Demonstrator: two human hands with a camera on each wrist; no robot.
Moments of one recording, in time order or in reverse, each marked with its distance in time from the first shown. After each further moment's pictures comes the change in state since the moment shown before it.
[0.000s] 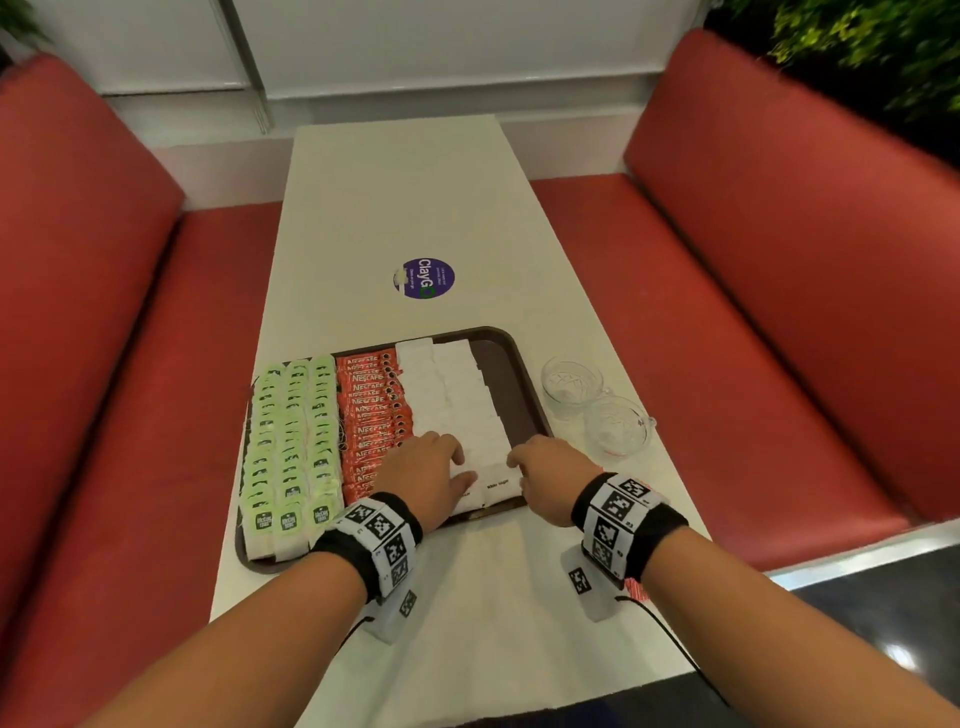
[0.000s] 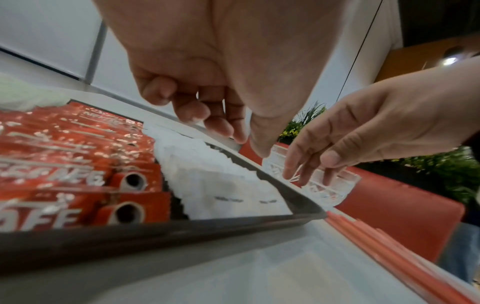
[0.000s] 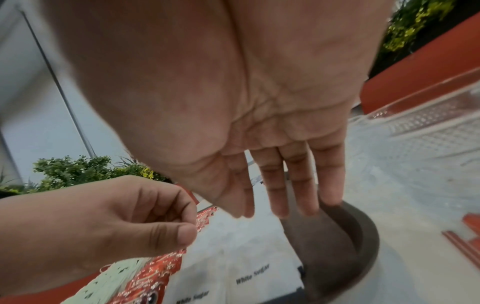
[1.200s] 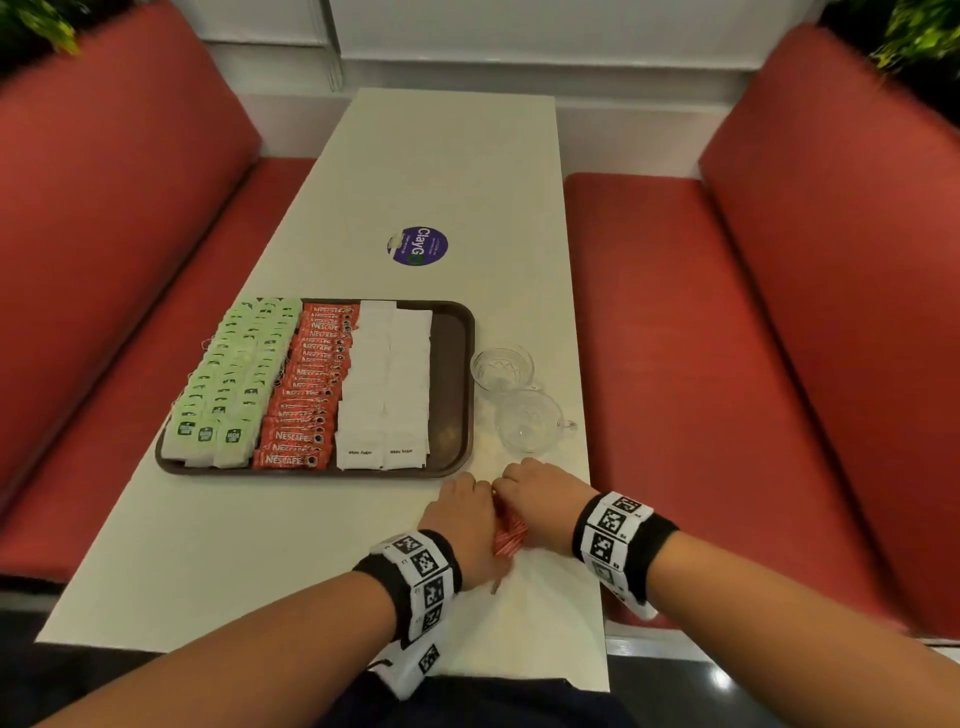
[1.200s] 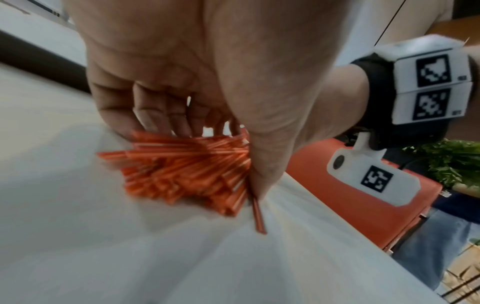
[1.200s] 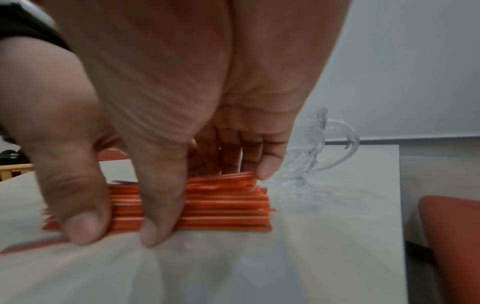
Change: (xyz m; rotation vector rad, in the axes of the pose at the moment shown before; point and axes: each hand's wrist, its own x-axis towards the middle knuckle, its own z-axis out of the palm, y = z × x) left_hand -0.010 0.197 0.092 -0.021 -0.234 -0.229; right_hand -0.021 0.152 0.016 -0.432 -0.013 -0.563
